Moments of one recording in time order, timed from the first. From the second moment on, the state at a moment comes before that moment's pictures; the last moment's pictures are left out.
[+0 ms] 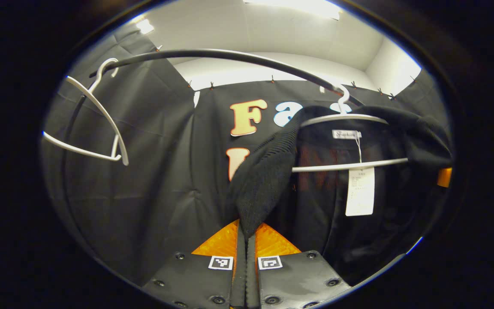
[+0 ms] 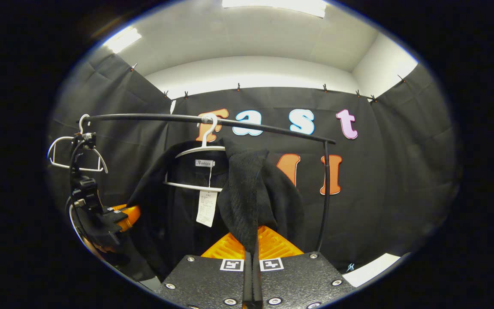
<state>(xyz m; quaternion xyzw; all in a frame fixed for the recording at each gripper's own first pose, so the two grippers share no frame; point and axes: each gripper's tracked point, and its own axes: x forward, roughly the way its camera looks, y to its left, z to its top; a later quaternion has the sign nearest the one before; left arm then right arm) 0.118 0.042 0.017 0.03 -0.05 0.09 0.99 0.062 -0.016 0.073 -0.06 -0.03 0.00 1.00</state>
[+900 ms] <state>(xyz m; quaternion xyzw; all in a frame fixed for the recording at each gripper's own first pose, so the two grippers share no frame) 0.101 0.056 0.056 0.02 -0.06 0.08 1.00 0.144 -0.140 0.230 -0.20 -0.10 -0.11 0.97</state>
